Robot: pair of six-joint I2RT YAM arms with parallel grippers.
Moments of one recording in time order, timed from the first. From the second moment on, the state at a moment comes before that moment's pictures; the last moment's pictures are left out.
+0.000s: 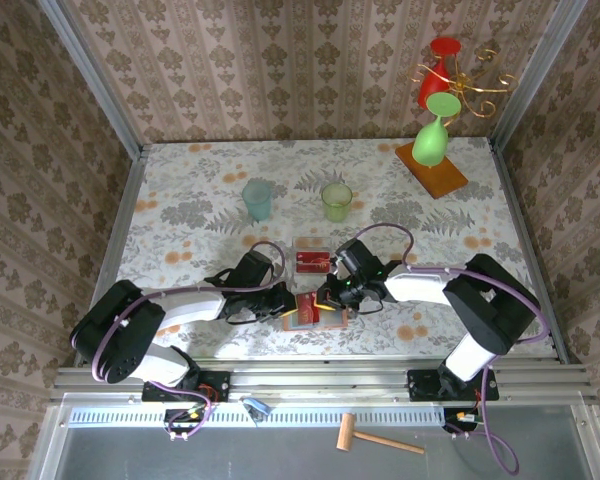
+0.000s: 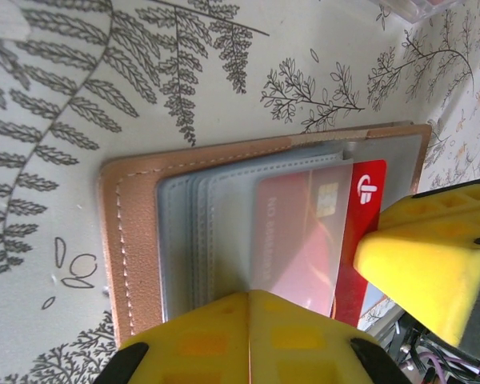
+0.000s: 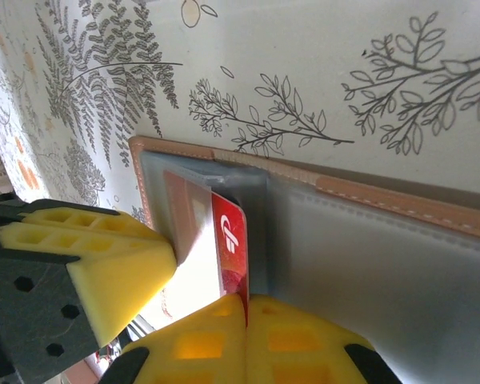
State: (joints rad) left arm -0.74 1.42 0.48 -0.01 0.49 -0.99; right arm 0.68 1.62 0.70 -0.05 -0.51 0.95
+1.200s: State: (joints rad) left arm -0.74 1.41 0.48 -0.02 0.49 -0.99; right arm 0.66 1.49 0.69 -0.25 -0.45 0.87
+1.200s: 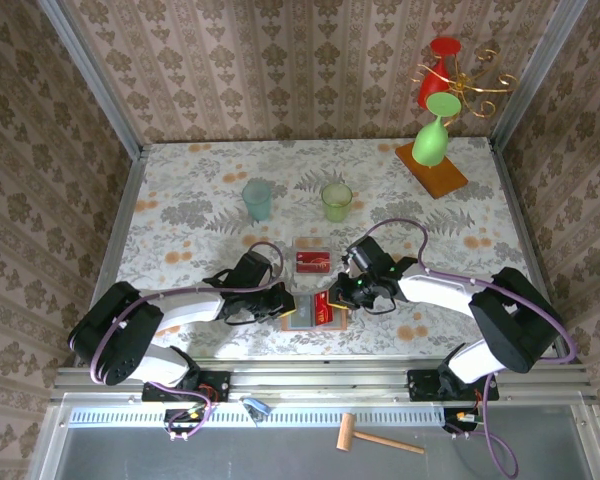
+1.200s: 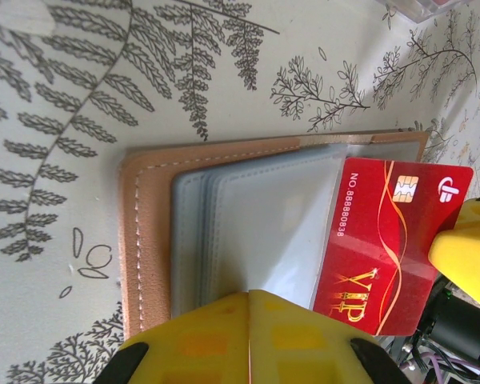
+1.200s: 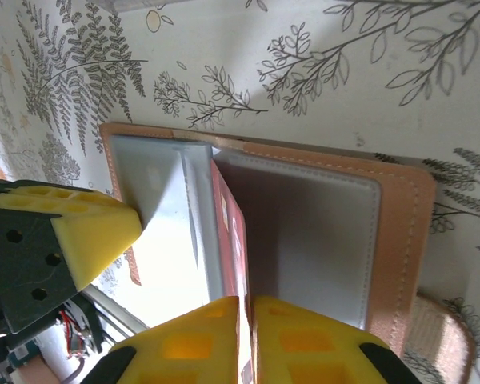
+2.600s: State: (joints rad) left arm -0.74 1.40 0.48 -0.03 0.48 -0.99; right arm 0.69 1.45 0.79 -0.41 -0.40 0.82
